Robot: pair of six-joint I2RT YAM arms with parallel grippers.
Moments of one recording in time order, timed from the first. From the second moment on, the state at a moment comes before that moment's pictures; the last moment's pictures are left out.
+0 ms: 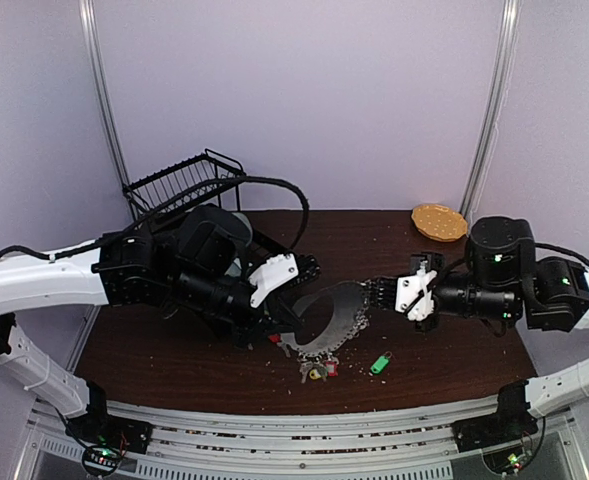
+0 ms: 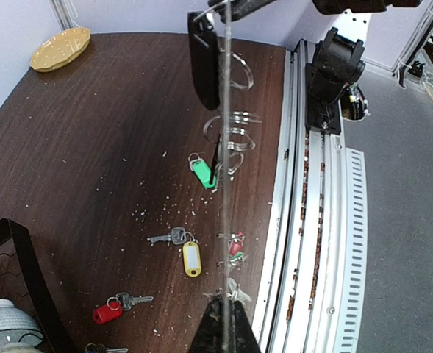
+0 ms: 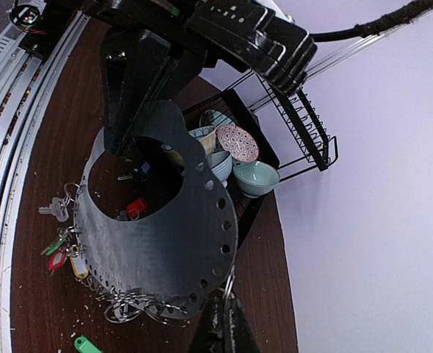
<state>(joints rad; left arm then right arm) -1.20 1.39 1.27 -0.56 0.16 0.08 1.22 0.94 0.99 -0.43 0.22 -0.81</state>
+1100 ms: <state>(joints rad) -1.22 1.36 1.26 -0.60 0.11 0.12 1.18 1.08 1.22 -0.77 0.11 -0.55</state>
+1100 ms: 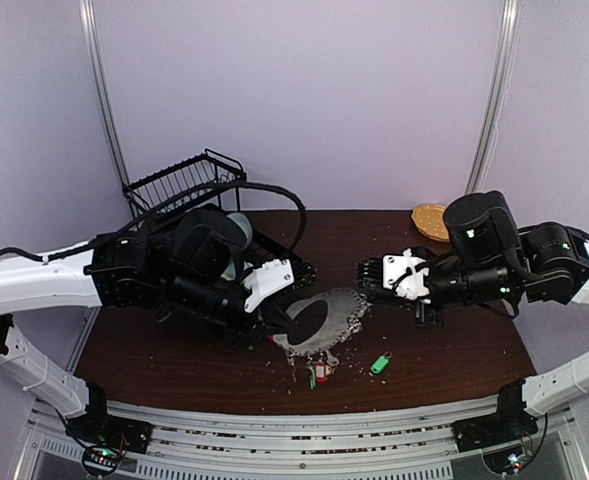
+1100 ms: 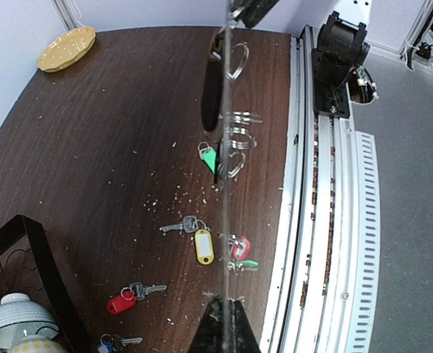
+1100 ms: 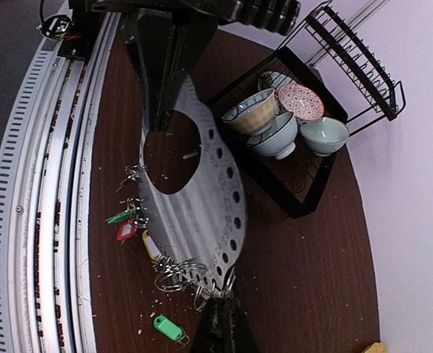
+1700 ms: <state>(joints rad) -1.25 1.36 1.26 -0.61 0.09 0.16 1.09 1.18 1.34 -0.94 -0.11 -0.43</state>
